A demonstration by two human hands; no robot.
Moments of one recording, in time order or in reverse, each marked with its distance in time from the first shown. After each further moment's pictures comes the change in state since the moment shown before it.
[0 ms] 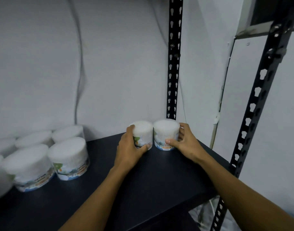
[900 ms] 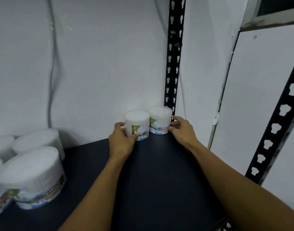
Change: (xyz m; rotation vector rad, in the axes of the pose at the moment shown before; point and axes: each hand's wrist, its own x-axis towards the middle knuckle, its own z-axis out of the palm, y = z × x) left_hand 0.077 -0.021 0.037 -0.240 0.090 -0.285; right_hand 0.096 0.029 -0.004 -0.273 0.239 0.079
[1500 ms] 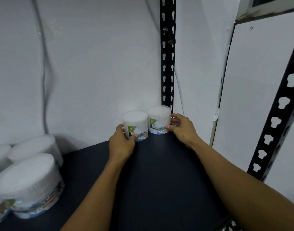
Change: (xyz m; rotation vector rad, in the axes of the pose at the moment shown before) left_hand -0.002 0.006 0.003 0.101 -0.058 0.042; right_hand 0.006 0.006 -0.004 0.133 -0.027 -0.026
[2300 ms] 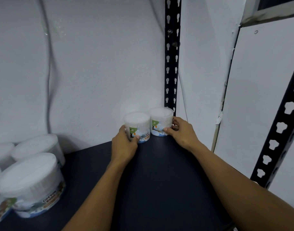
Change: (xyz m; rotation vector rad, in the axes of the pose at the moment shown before) left_hand 0.002 -0.003 0.001 0.026 -0.008 0.034; right_hand -0.009 -0.009 0.004 -0.082 -0.033 -0.056
